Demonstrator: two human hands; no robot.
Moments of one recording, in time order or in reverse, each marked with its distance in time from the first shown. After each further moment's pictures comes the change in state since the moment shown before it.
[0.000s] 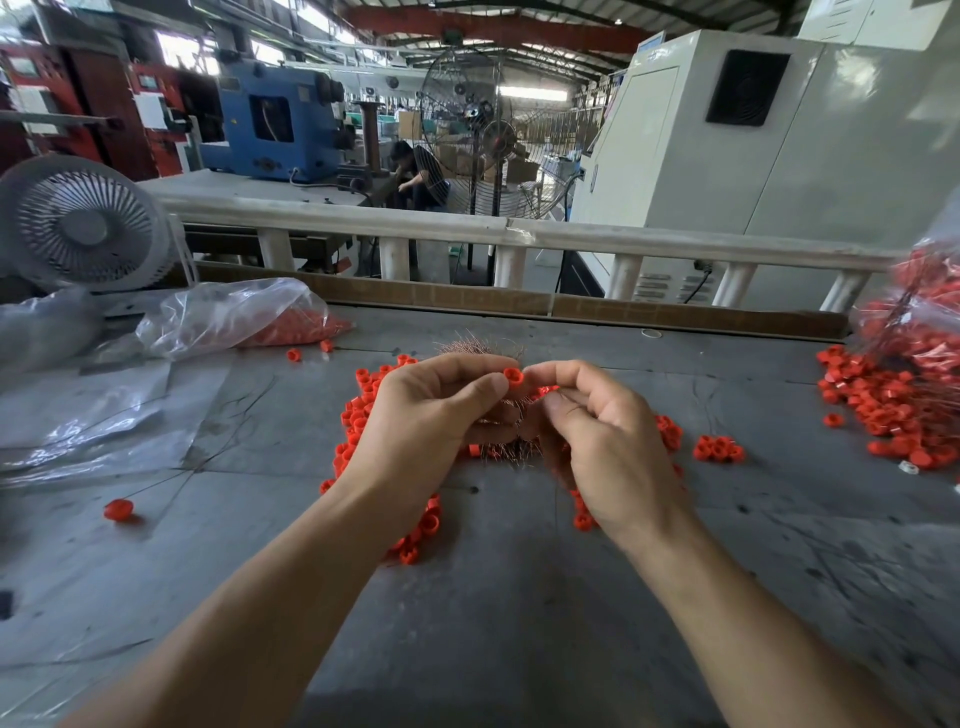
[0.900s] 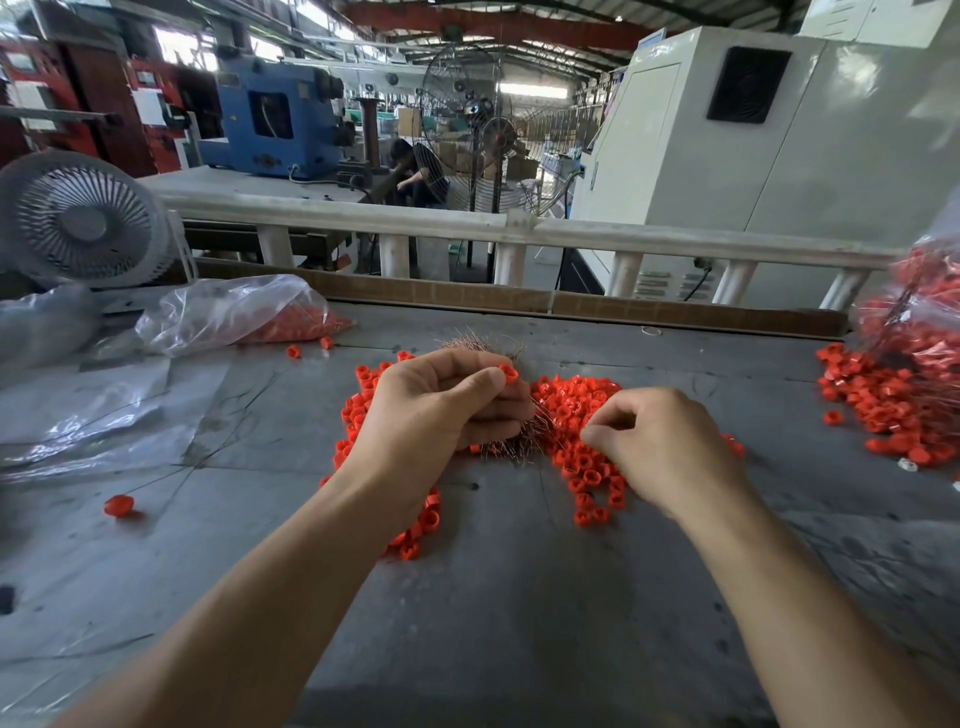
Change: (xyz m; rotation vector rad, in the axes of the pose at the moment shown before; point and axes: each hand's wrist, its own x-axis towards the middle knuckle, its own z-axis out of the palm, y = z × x) left_hand -0.003 0.005 0.000 -0.075 -0.024 -0.045; right_hand 0.016 0.013 -0.044 -0.856 0.108 0.195
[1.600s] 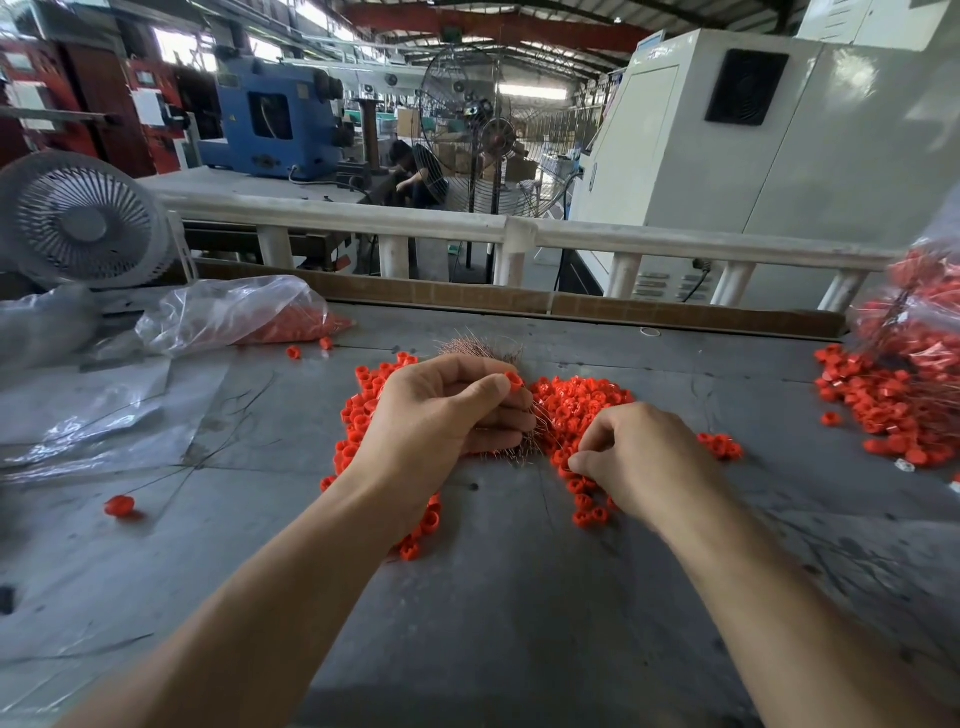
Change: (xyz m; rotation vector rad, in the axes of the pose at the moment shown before) left_hand 0.001 -0.004 0.000 0.057 -0.011 -0.009; right_hand -0.006 -0.007 0.007 -0.188 -0.110 0.016
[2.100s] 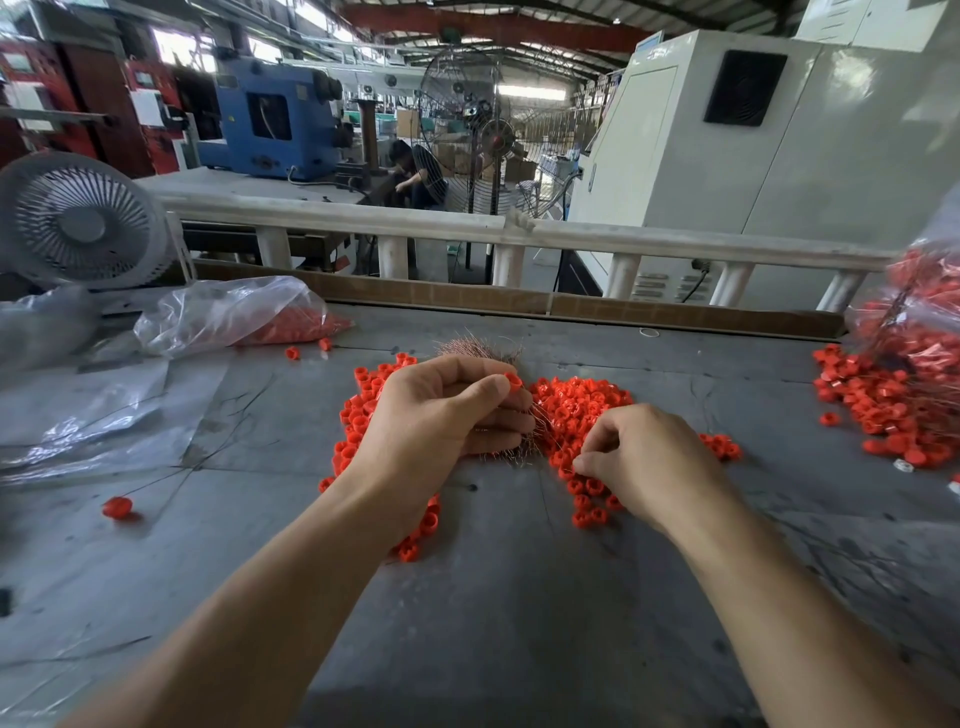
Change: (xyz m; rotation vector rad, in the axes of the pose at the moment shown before) left_hand -0.001 0.001 0.001 -0.002 0.007 -0.003; right_hand -0.001 0.003 -0.006 0.028 -0.025 0.000
